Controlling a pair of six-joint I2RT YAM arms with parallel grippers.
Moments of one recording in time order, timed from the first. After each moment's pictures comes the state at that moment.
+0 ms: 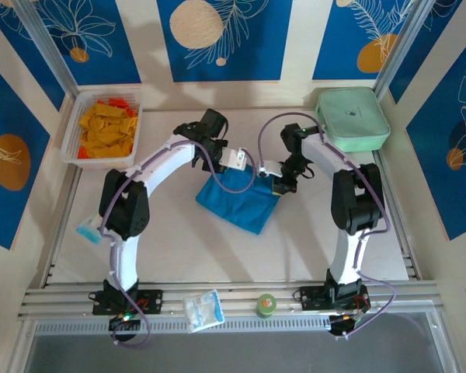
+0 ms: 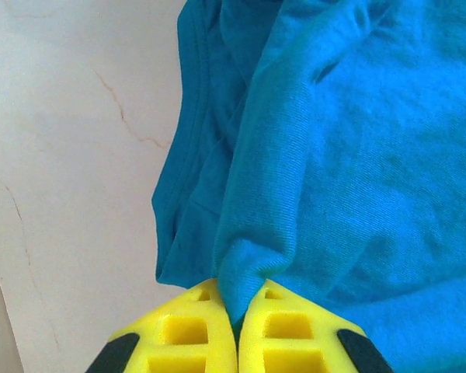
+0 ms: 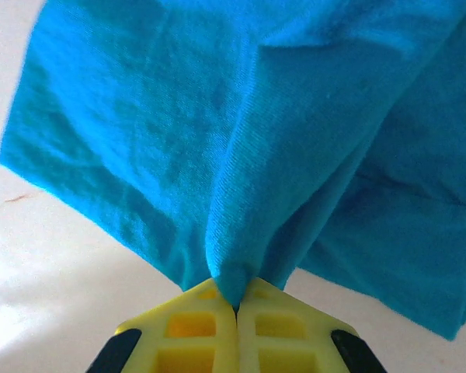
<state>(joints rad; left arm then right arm) -0.56 2.05 1.81 -0.84 0.19 1.28 0.27 1.95 1.52 -1.17 -0.38 -1.16</state>
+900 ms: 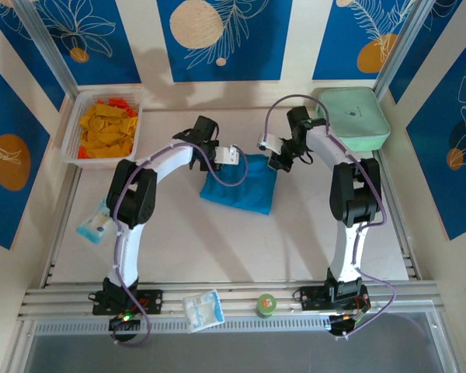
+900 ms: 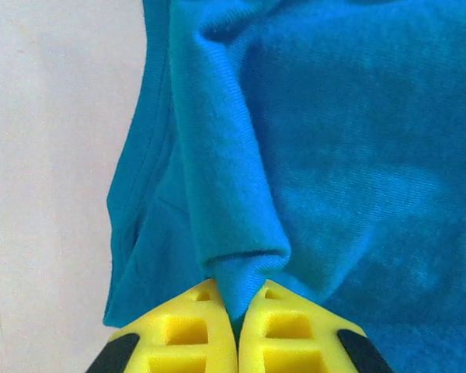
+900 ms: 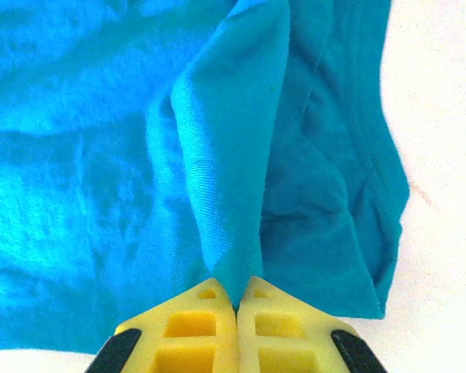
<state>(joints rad) -0.46 2.17 1.71 -0.53 0.21 1.18 0.20 2.02 1.66 -0.92 -0.47 -1.01</state>
